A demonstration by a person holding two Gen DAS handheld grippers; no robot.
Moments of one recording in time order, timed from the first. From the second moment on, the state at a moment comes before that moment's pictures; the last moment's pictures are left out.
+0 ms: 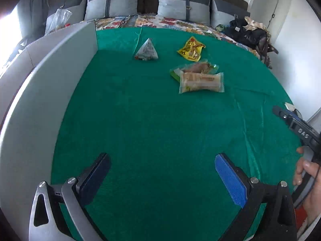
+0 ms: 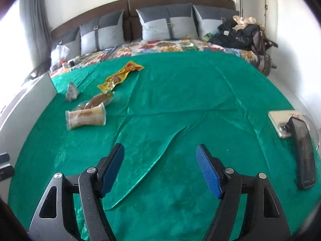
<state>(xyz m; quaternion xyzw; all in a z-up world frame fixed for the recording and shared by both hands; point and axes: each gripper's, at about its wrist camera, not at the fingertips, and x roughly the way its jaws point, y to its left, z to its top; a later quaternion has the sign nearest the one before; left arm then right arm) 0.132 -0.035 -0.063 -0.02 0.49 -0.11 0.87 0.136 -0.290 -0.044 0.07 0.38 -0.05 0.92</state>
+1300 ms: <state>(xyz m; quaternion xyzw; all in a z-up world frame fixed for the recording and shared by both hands) 0.172 -0.037 -0.108 0.02 0.46 -0.05 0.89 0.162 -0.278 -0.085 0.03 0.45 -0.04 0.89</state>
